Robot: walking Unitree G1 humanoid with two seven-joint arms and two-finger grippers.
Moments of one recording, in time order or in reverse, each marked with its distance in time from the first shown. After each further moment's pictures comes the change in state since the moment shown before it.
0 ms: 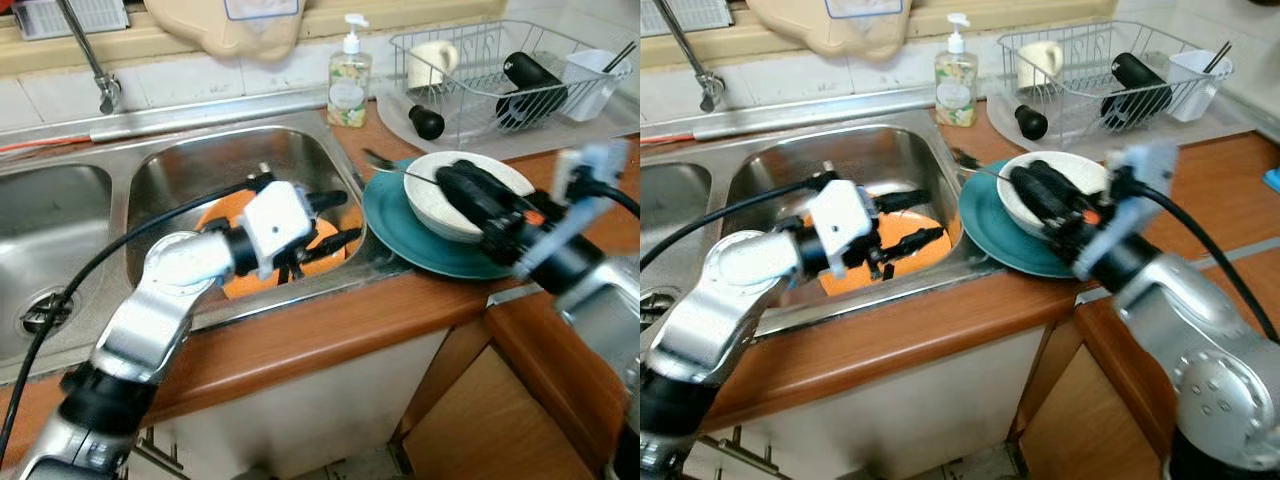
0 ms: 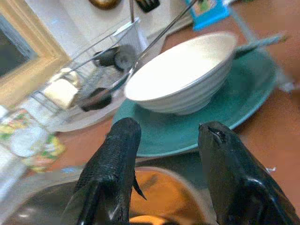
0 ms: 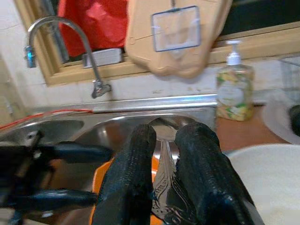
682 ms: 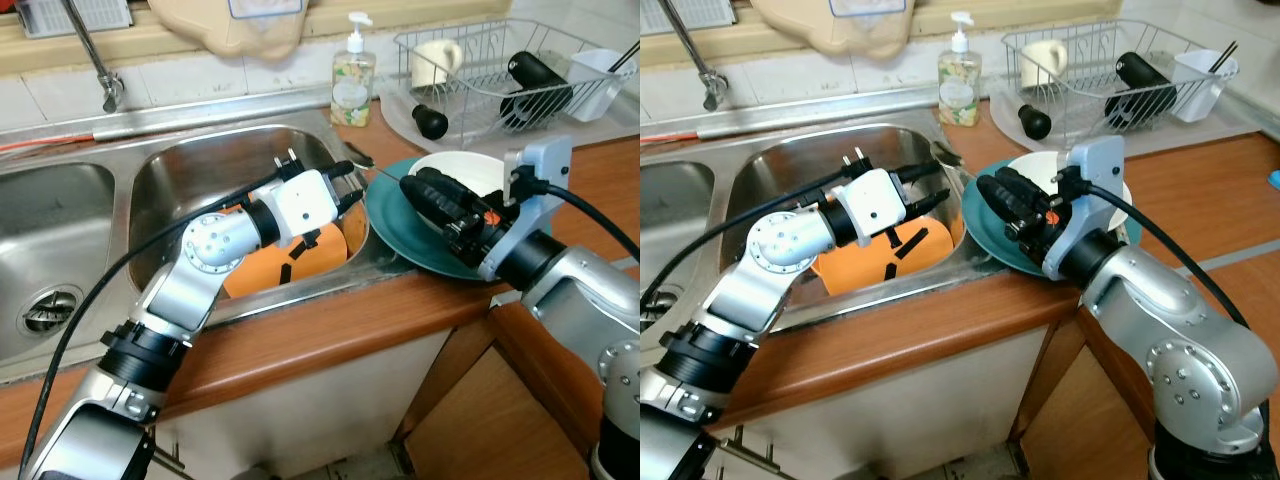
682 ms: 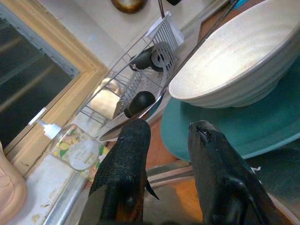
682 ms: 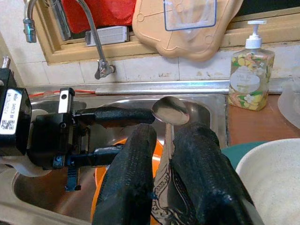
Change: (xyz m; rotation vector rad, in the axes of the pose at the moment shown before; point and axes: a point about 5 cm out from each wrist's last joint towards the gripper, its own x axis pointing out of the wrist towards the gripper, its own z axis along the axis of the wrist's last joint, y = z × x) left arm 0.024 0.016 -0.011 0.208 -0.004 0.118; right arm 0.013 0.011 -0.009 -0.034 0.074 -0.001
